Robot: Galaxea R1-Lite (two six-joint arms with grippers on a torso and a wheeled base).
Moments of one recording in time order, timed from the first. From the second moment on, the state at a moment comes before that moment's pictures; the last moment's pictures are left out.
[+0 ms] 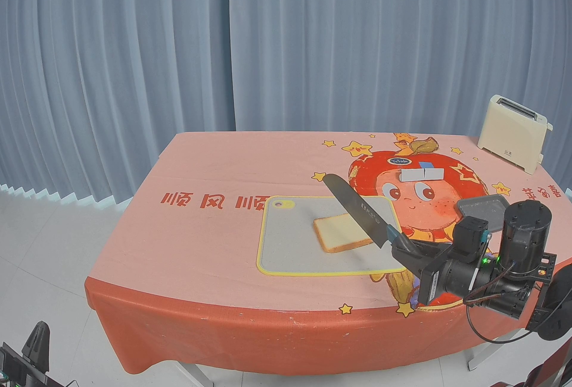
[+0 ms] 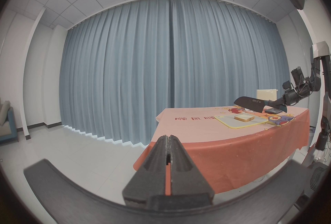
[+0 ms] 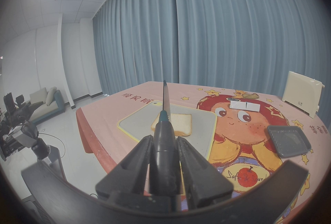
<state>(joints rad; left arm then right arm) 0.00 0.02 -0.02 0.00 0.01 0.01 0.67 1.60 -0.34 -0.89 -0.11 0.11</state>
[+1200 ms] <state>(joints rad) 0.00 0.02 -0.02 -0.24 0.02 0.01 0.69 1.60 -0.33 -0.88 -0.11 0.11</state>
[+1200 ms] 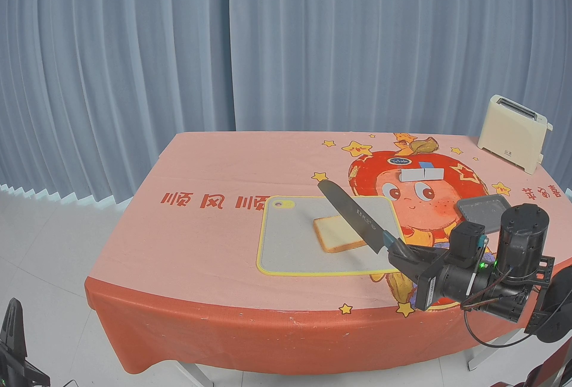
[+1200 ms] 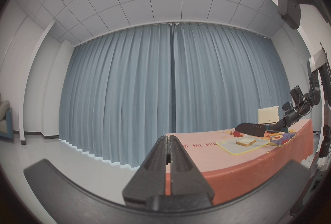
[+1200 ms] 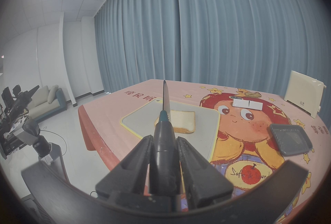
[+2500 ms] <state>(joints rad) -0.04 0.74 -0.32 -0.44 -0.25 0.10 0.69 1.59 -0.32 -0.89 -0.11 0.09</state>
